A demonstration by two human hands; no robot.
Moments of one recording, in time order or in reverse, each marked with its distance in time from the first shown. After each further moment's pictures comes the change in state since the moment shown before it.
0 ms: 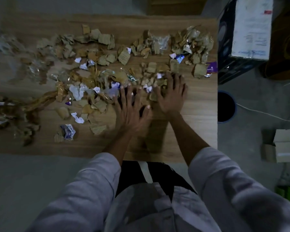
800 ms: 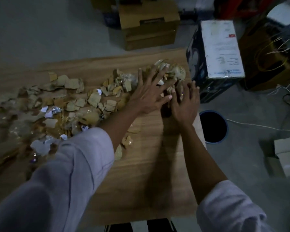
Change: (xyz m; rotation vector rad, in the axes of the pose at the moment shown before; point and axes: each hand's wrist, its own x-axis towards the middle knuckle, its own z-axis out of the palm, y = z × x) left_hand 0.233 0.120 -0.018 0.104 -0.042 0.675; right_hand 0.111 0.092 -0.036 0.142 0.305 0.197
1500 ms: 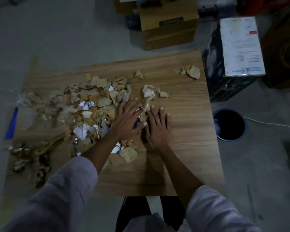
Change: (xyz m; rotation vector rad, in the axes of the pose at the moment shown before) left_hand -0.189 -0.041 -0.013 -0.113 0.008 -0.121; right_hand -0.156 -0.080 0.015 -0.146 -0.452 -0.415
